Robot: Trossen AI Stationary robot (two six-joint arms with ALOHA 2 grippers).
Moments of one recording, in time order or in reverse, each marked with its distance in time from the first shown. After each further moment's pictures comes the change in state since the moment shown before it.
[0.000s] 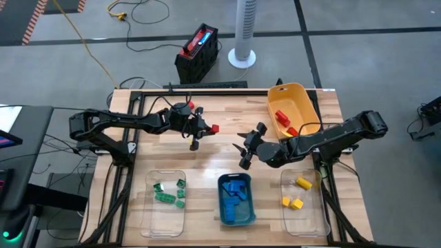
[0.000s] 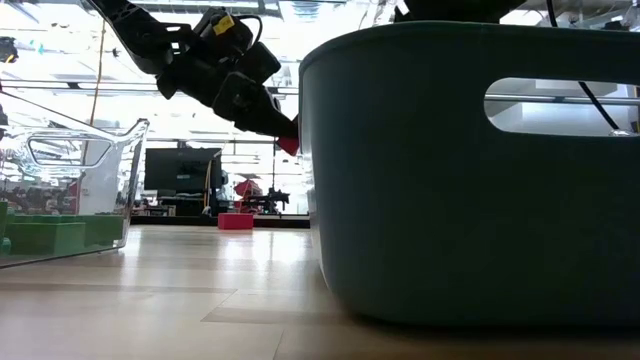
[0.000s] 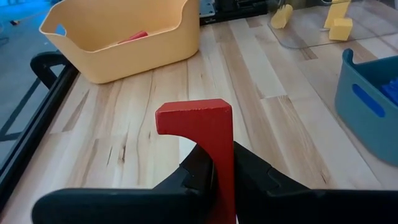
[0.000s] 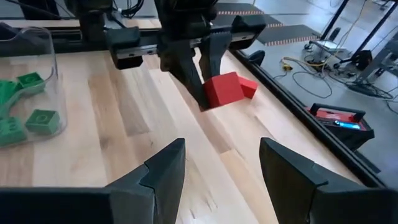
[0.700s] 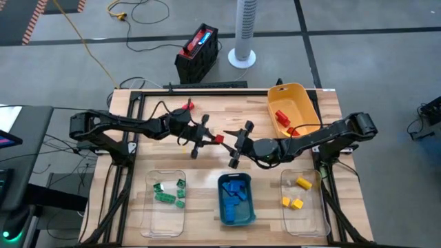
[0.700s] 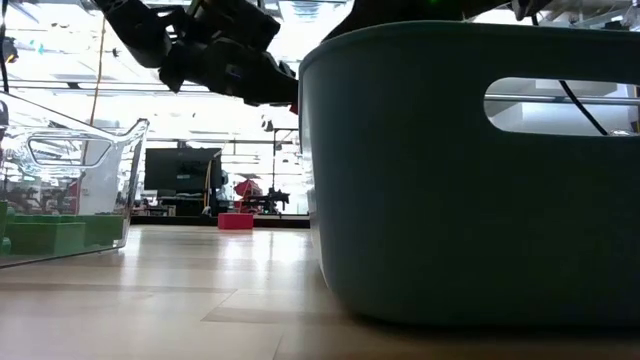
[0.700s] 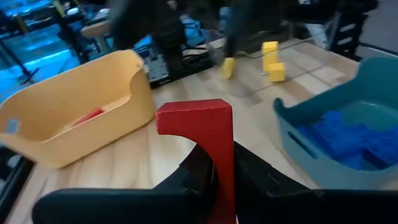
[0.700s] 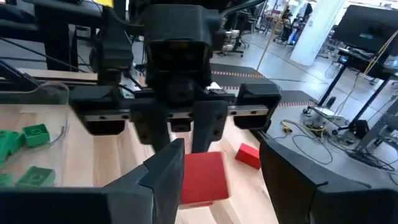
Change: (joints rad) left arm -0.110 0.006 0.002 0.159 0.106 0.071; right arm -0.039 0.141 0.000 0.473 -0.053 -0.319
